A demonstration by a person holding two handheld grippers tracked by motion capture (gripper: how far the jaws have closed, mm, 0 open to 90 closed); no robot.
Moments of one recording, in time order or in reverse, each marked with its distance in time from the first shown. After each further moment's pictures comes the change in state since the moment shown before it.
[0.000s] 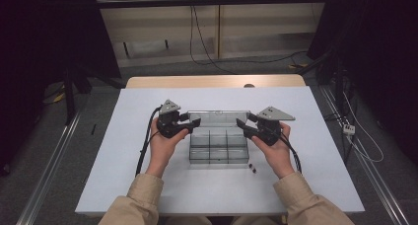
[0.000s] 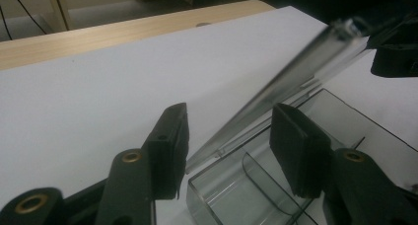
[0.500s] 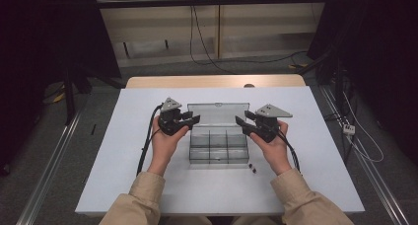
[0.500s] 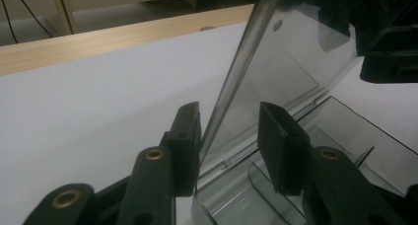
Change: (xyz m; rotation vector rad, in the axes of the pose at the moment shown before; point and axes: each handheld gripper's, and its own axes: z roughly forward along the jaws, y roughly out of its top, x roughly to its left) left arm 0.002 0.004 0.006 -0.009 0.015 -0.004; right arm -0.005 0.000 0.013 0.005 -0.003 0.017
